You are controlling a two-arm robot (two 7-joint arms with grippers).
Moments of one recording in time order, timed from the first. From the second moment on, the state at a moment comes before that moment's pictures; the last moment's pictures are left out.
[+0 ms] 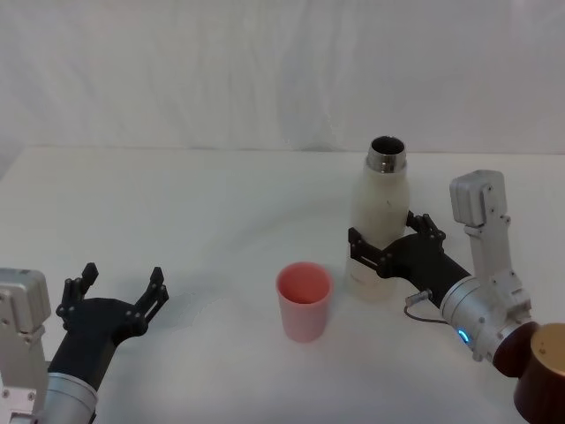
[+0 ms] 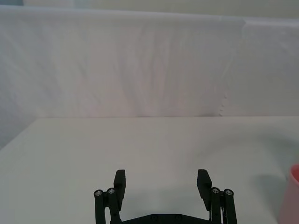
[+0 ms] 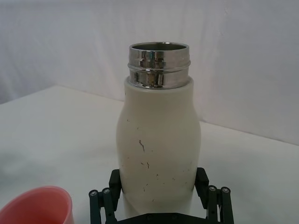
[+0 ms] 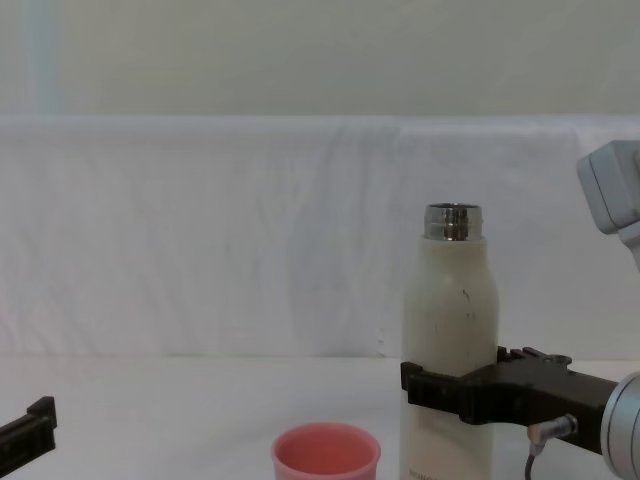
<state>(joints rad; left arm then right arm) 0.27 0.24 0.04 -1.85 -0.25 -0.02 -0.02 0.19 0.16 -0.31 -1.53 0.17 0.15 0.23</state>
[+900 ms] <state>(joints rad) 0.27 0.24 0.04 -1.85 -0.25 -0.02 -0.02 0.19 0.16 -0.31 -1.53 0.17 0.15 0.23</state>
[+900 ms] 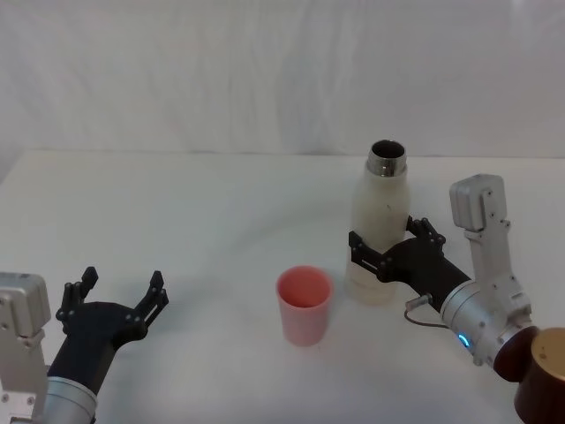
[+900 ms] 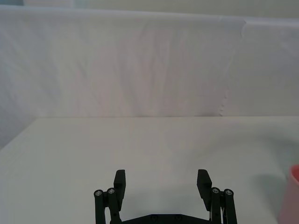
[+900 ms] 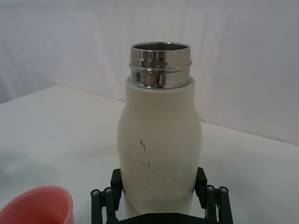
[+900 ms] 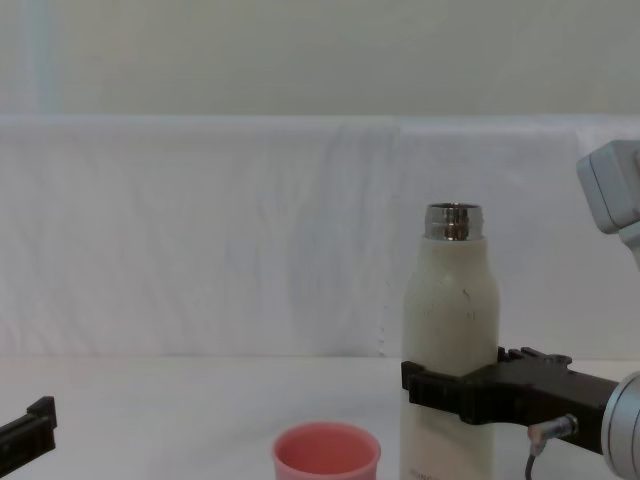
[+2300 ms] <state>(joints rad) 0.27 0.24 0.04 -1.85 -0.25 -0.02 -0.02 0.11 0.38 -0.33 -1.75 -0.17 0.12 0.23</state>
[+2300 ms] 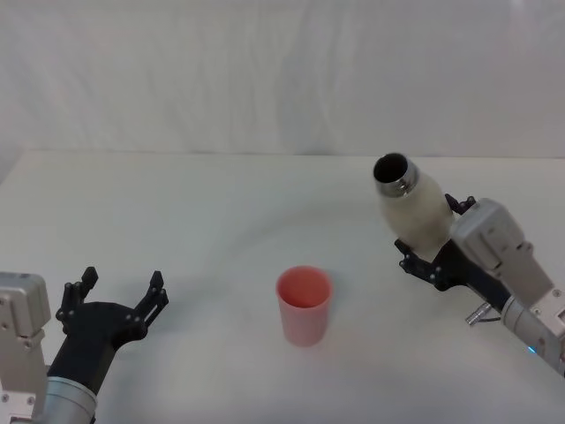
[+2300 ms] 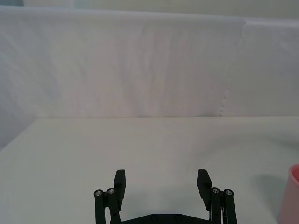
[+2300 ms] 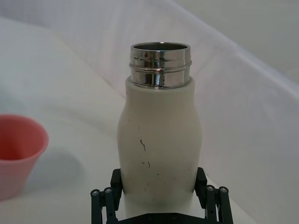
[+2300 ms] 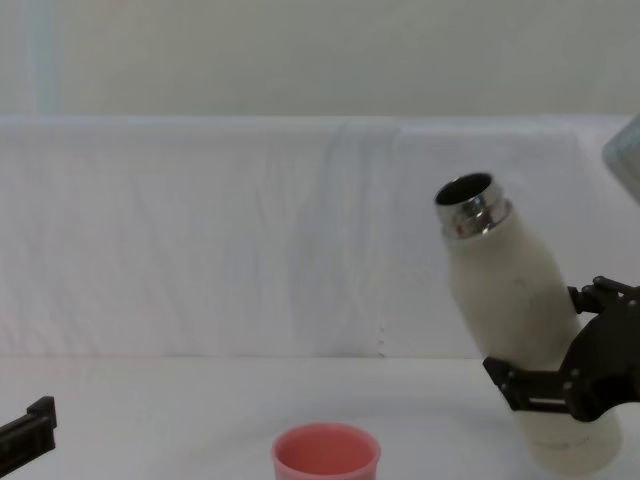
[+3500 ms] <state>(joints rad) 0.27 0.24 0.04 -1.85 -0.25 -0.02 -0.02 0.17 0.39 -0.45 -1.70 -0.61 0.11 0.23</state>
